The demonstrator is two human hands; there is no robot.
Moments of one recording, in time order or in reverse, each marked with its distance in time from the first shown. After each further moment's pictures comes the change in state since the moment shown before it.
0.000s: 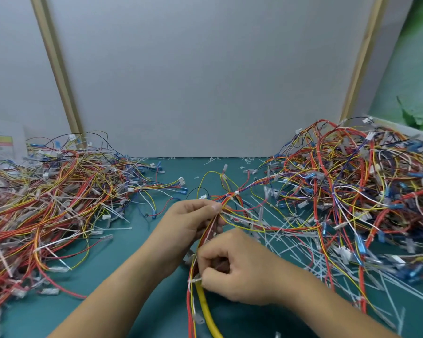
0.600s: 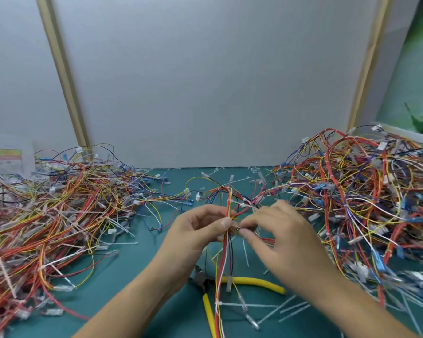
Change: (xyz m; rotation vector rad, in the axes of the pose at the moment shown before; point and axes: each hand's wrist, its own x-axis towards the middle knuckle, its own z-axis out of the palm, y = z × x) left_hand 0.010 -0.010 -0.010 0.023 -0.017 0.173; right_hand -0.009 0.030 -0.034 -0.515 0.540 0.024
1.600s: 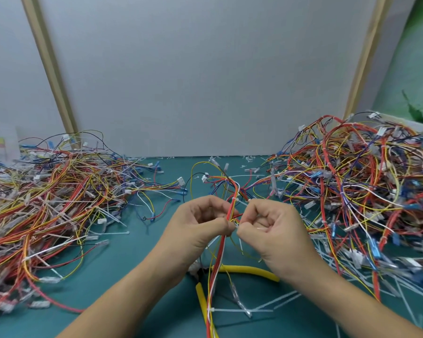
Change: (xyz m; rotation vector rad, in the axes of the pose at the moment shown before) left_hand -0.004 0.003 0.016 0.052 -0.023 -0.014; right_hand -0.002 -0.012 0.015 0.848 0.008 0.365
